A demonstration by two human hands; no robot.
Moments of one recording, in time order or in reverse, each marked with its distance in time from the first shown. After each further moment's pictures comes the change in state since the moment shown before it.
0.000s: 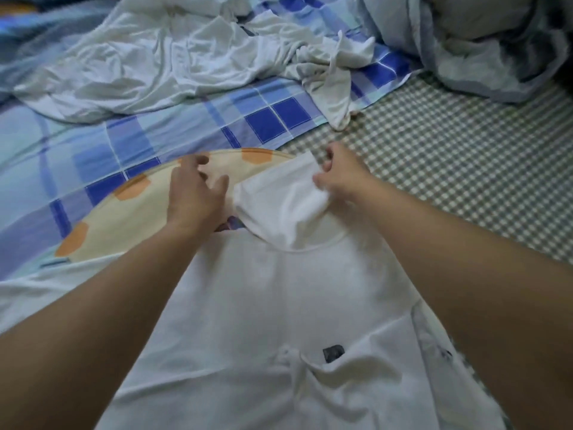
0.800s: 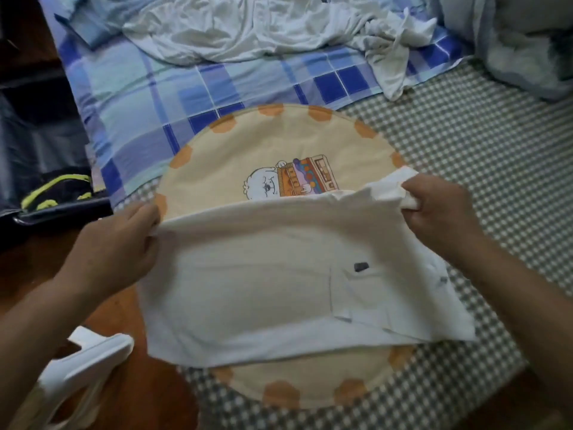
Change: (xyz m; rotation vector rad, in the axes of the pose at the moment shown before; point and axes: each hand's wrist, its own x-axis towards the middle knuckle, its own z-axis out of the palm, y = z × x) left_hand -0.166 -0.131 -0.239 0.758 -0.099 0.524; right_hand -0.221 0.013 -0.034 -0.445 0.289 -0.598
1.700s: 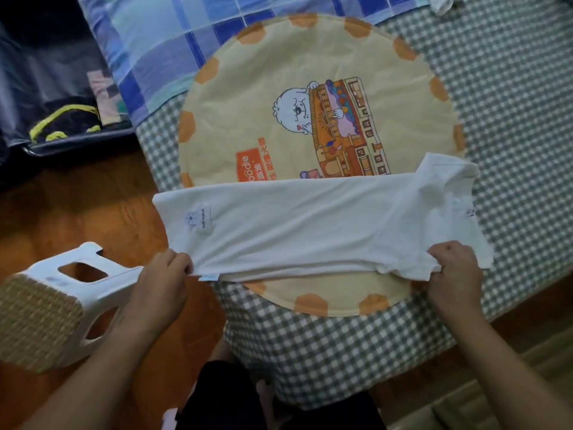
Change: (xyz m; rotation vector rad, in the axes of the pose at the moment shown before) left_hand -0.194 0.014 0.103 -0.308 -0.243 -0.248; right_hand -0.225 -0.030 0.077 0.009 -0.074 0.351
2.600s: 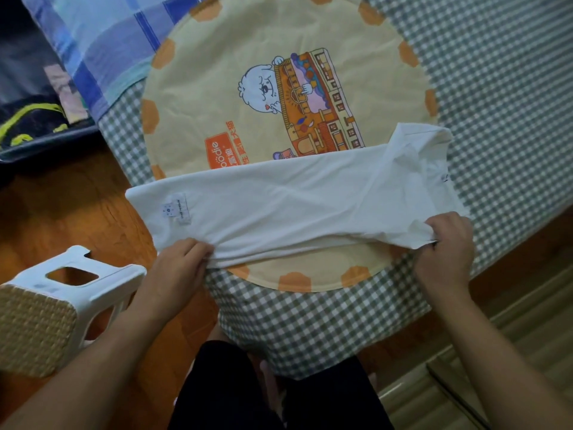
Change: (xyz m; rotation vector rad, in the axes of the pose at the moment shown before) left_hand 0.014 0.042 0.000 0.025 -0.082 0.304; right_hand -0.013 -0.024 -0.029 0.120 0.204 0.086
